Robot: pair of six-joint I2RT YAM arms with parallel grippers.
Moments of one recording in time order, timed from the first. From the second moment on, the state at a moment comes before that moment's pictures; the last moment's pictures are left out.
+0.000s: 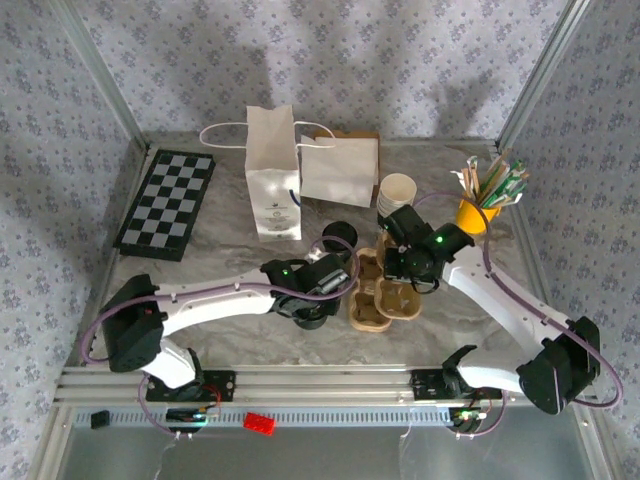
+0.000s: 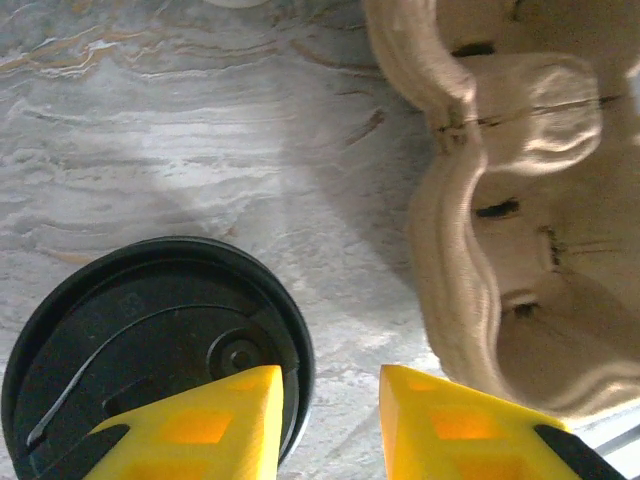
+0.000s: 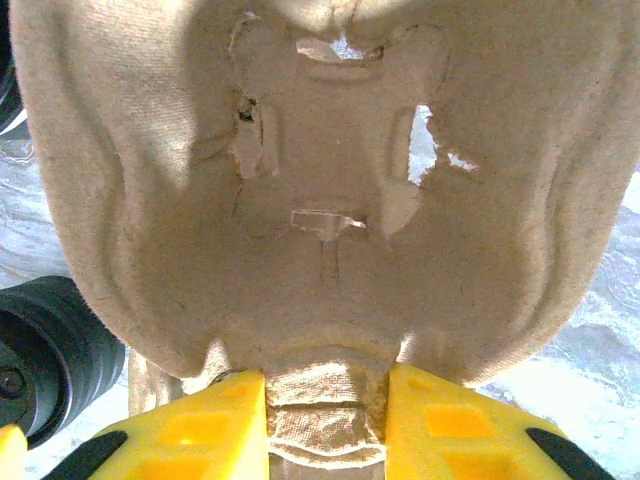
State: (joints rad) left arm -1.16 1.54 1.09 -0.67 -0.16 -0.84; right arm 0.60 1.22 1.07 -1.08 0.07 0.68
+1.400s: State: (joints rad) left arm -0.67 1.17 0.82 -1.09 -0.43 -0.83; right arm 0.60 1.23 1.11 -1.07 0.06 0.66
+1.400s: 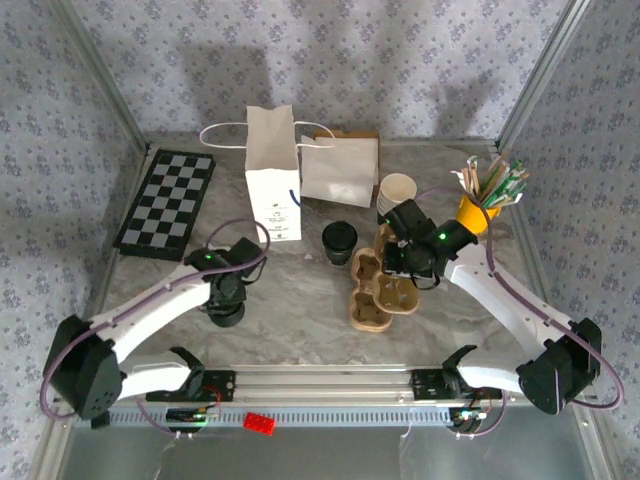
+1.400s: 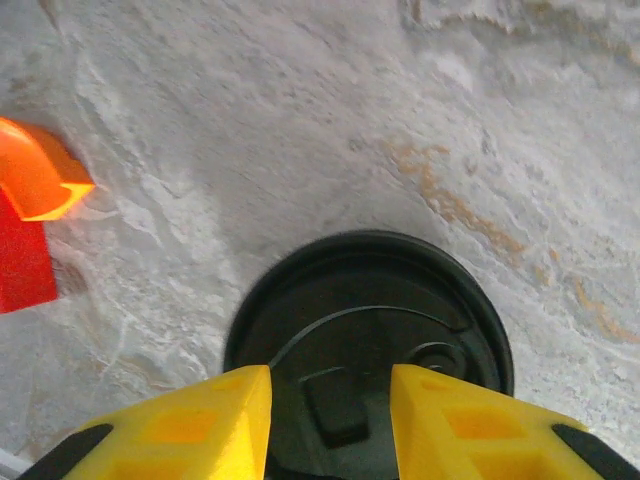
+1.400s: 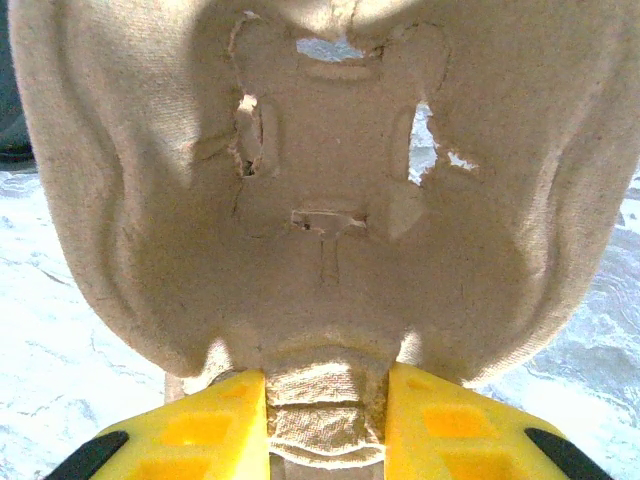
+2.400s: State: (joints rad) left arm -0.45 1.60 1.97 -1.08 -0.33 -0.36; right arm 0.62 1.36 1.34 -1.07 0.04 0.56
